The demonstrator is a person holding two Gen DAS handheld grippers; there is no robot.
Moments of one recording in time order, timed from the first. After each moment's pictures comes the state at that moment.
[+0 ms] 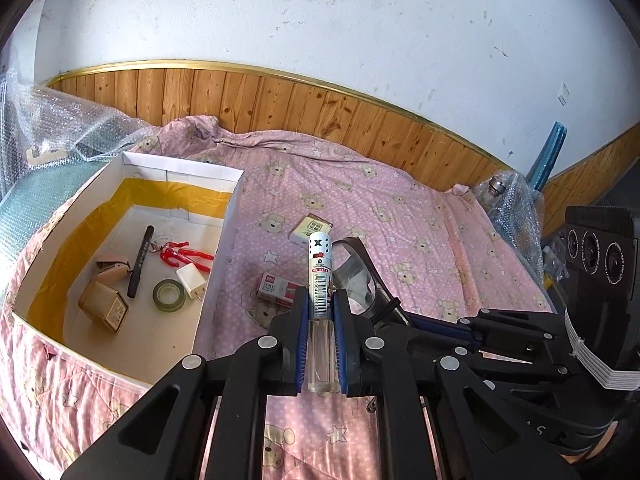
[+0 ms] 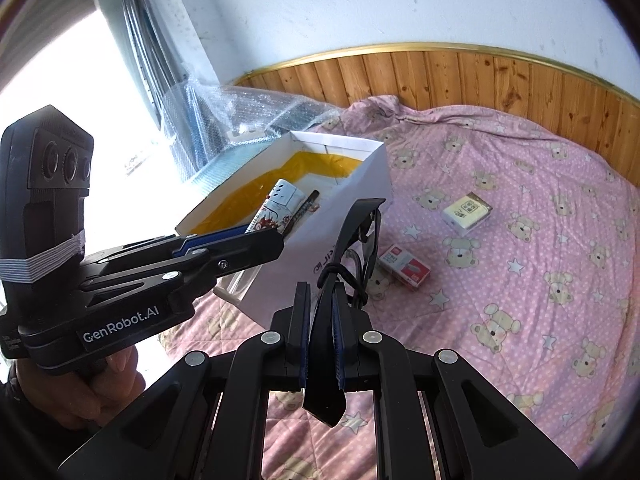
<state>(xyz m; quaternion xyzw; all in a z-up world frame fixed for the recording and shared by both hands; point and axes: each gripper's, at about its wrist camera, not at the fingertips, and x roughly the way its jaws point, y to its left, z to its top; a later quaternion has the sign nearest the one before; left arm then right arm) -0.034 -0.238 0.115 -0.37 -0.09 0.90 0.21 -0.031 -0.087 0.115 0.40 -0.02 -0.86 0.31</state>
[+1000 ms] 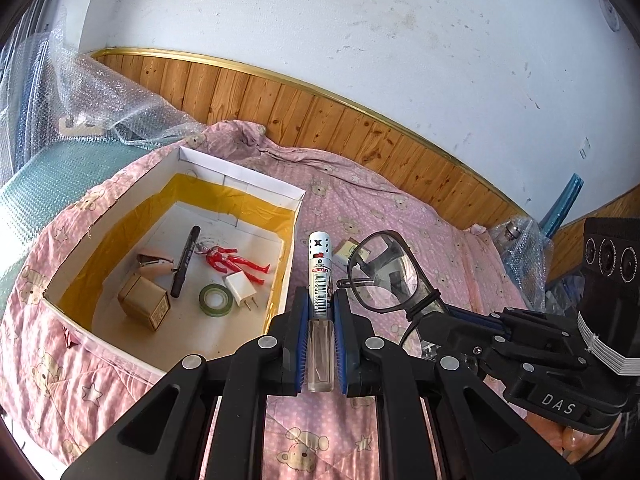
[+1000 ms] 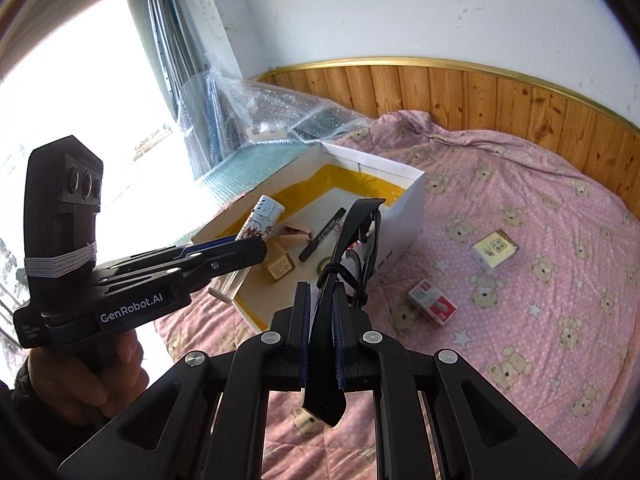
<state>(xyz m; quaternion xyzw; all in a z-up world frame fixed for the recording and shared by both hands) -0.046 -0.316 0.114 -0.36 -0.15 0.91 0.17 -0.048 -0.139 0.138 0.39 0.02 -0.86 0.34</state>
